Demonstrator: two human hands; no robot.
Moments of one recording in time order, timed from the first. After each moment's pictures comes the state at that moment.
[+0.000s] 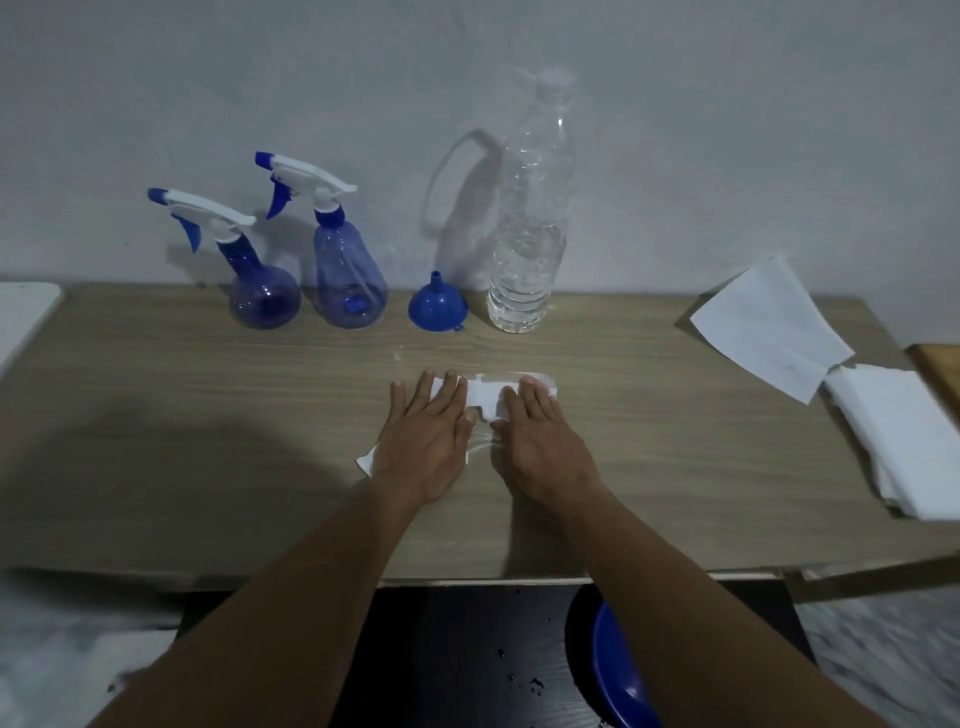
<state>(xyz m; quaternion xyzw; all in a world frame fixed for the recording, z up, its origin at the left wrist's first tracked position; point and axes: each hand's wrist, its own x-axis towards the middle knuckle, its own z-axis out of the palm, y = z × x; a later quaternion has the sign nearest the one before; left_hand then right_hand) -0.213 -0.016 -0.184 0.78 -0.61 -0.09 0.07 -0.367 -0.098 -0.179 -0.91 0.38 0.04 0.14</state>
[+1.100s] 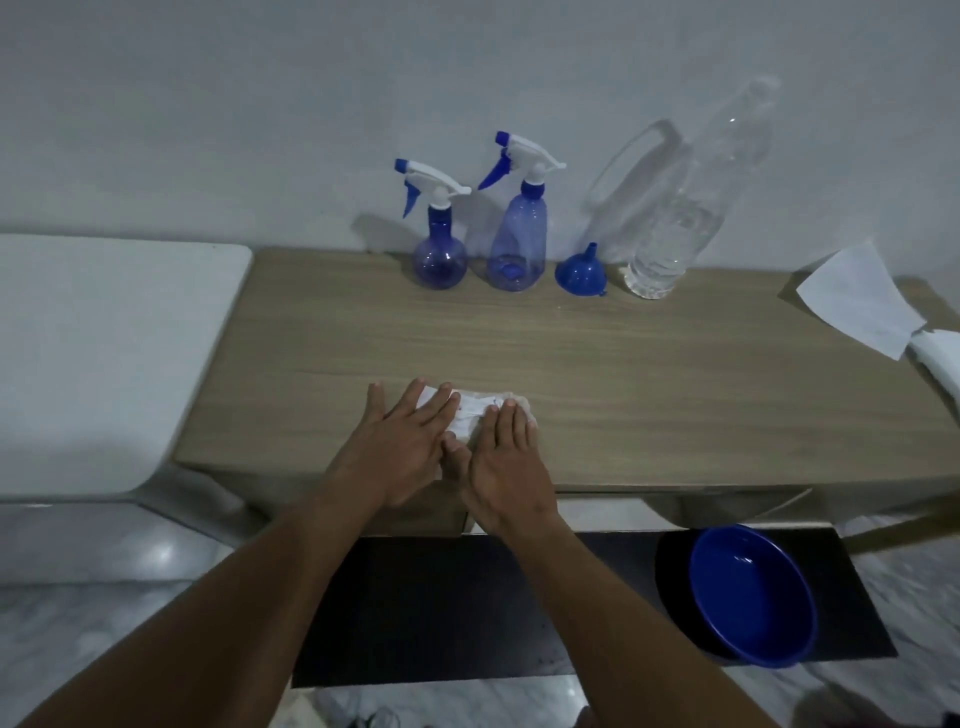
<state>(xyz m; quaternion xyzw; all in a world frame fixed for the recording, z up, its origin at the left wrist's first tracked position) -0.018 0.199 -0.170 0.71 -0.70 -0.07 -0.07 -0.177 0.155 -0.168 -0.86 0.47 0.04 0.19</state>
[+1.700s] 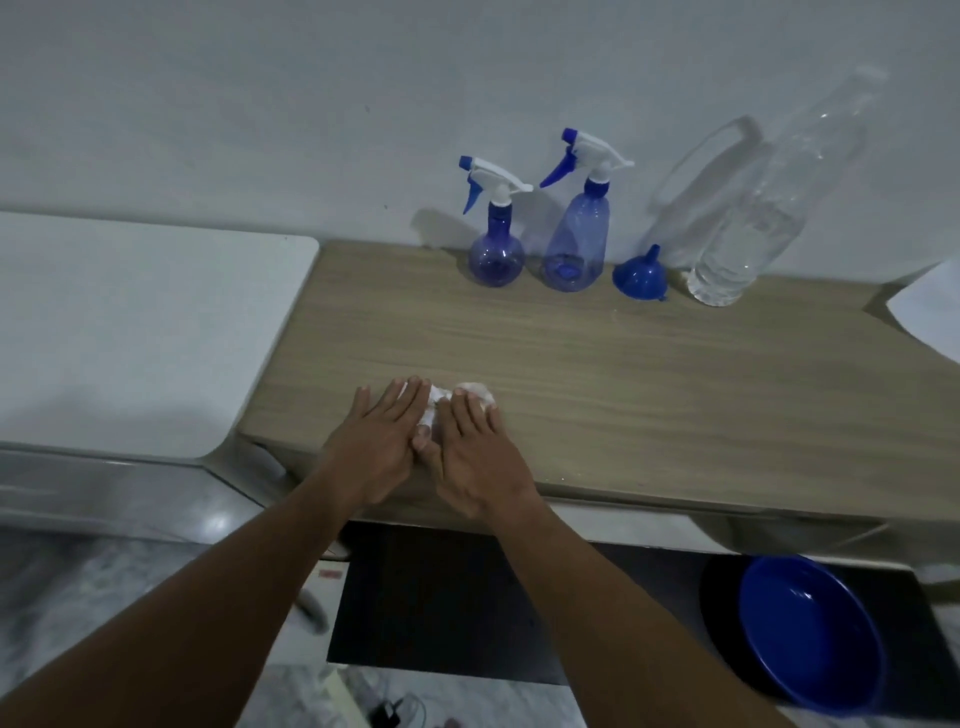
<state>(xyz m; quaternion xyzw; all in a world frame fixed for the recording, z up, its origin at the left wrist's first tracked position) 0.037 0.249 -0.179 0.78 -0.62 -0.09 -0.06 -0.113 0.172 -0.167 -0.94 0.28 0.05 0.19</state>
